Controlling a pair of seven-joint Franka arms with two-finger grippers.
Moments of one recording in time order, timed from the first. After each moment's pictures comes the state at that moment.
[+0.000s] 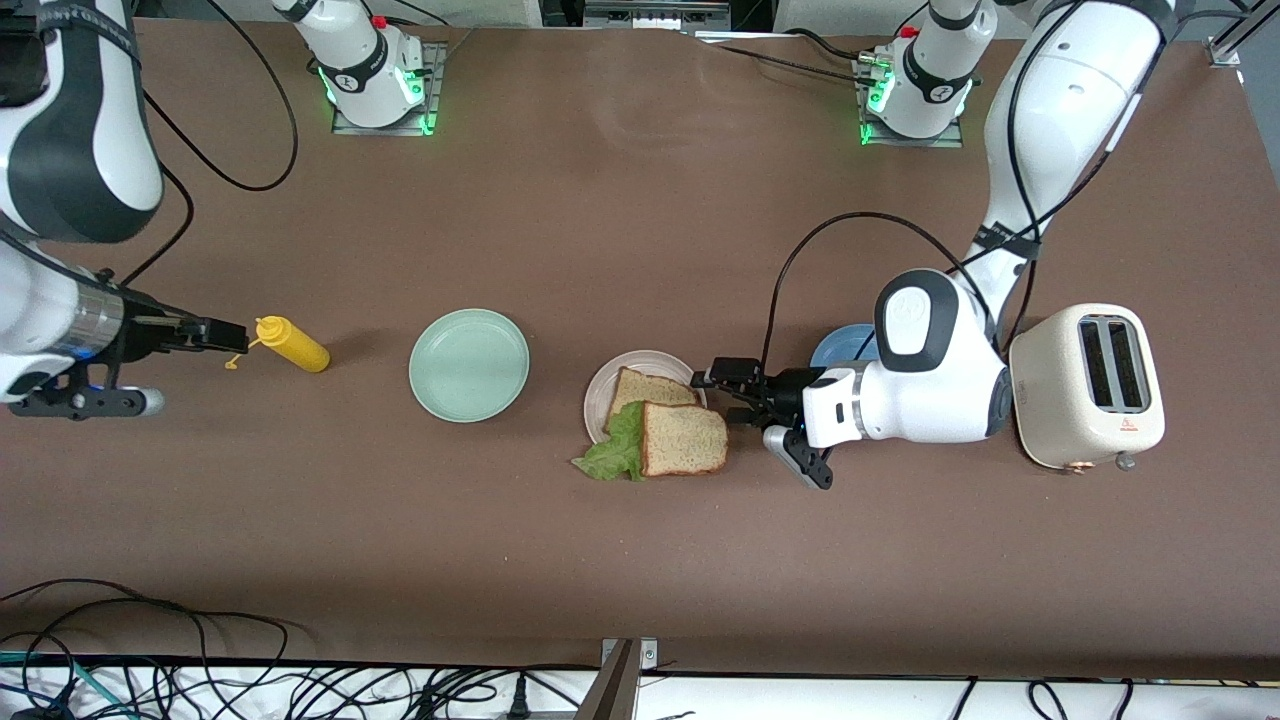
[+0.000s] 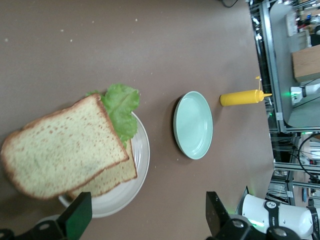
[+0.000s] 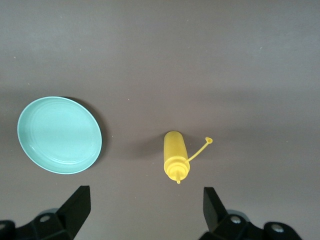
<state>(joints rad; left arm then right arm) -0.04 0.72 -0.42 -1.38 -0.66 2.06 0.35 -0.02 0.34 0.06 -1.38 -0.03 1.59 0.04</state>
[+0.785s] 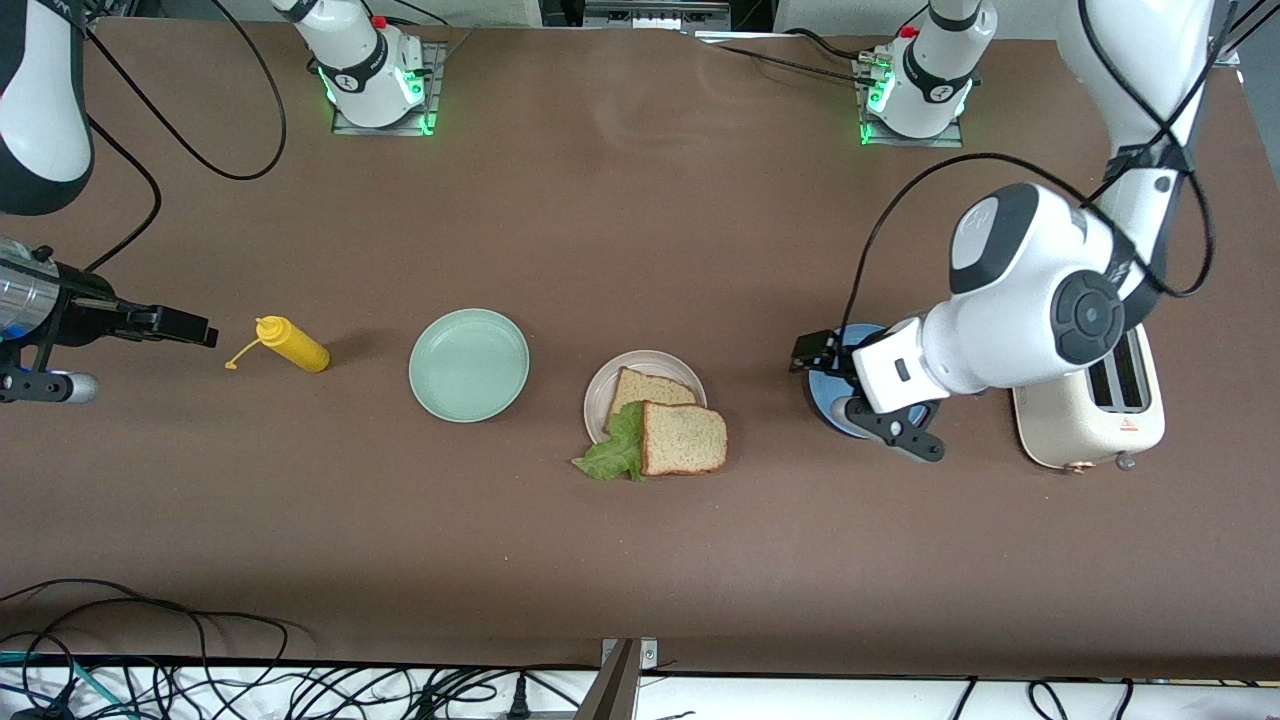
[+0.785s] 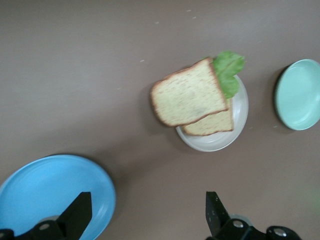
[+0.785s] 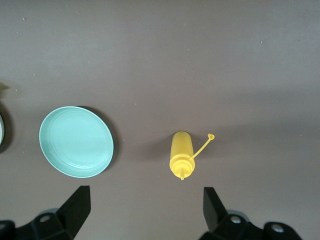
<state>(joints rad) 0.03 0.52 -0.41 -1.38 -0.11 1.83 0.04 -0.02 0.32 -0.01 -1.41 0.08 1.60 0.05</state>
